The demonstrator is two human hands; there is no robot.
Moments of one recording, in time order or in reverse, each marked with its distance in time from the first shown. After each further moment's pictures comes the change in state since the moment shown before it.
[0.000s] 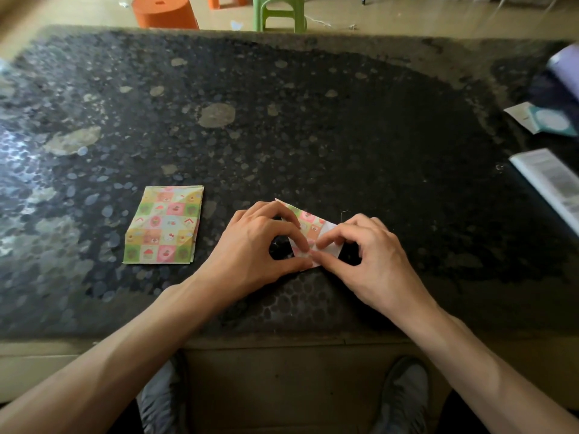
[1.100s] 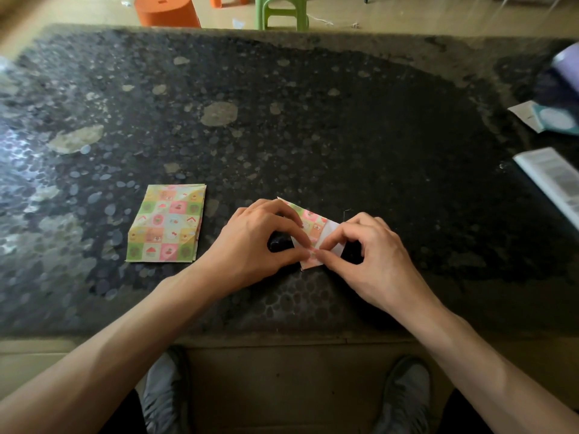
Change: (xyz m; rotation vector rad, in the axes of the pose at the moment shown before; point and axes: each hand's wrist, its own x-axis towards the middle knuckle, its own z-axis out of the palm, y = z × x) left_hand 0.005 -0.004 -0.006 -0.024 -0.055 0.002; right_hand 0.002 -0.008 -0.003 -0.005 -0.058 0.070
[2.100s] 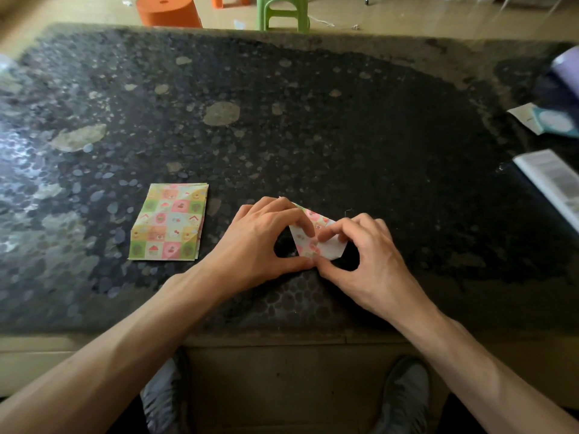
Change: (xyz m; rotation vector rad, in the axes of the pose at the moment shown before) left_hand -0.002 0.003 0.002 0.110 0.013 0.027; right_hand -0.005 0.003 0.008 -0.020 0.006 -0.063
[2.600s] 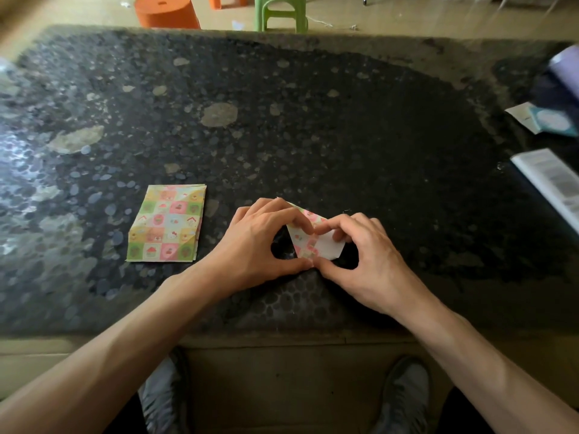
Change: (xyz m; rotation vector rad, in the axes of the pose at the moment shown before) left_hand 0.000 -0.002 0.001 -0.037 -0.018 -0.029; right_hand 0.006 0.003 -0.003 0.020 -0.056 -0.003
